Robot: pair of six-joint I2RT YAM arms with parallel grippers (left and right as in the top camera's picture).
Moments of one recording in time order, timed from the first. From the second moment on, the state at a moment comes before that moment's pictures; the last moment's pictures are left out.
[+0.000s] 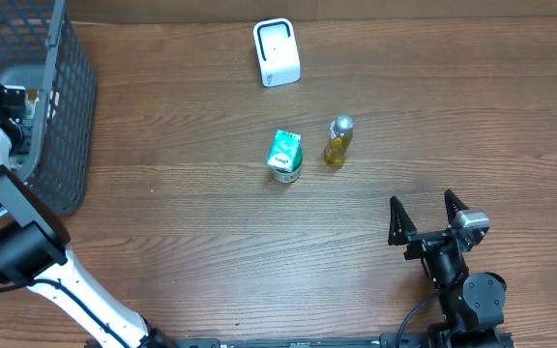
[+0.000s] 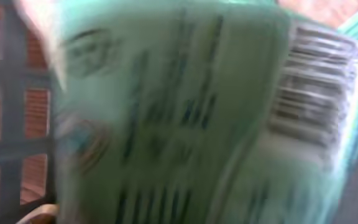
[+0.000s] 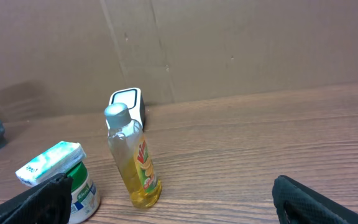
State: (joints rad) left arm 0.62 2.26 1.75 -0.54 -0.08 0.58; right arm 0.14 0.01 0.02 -0.04 -0.04 0.20
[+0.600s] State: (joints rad) left arm 0.54 2.06 1.75 -0.48 -0.12 0.41; right arm 0.14 0.01 0.02 -0.03 -0.04 0.20
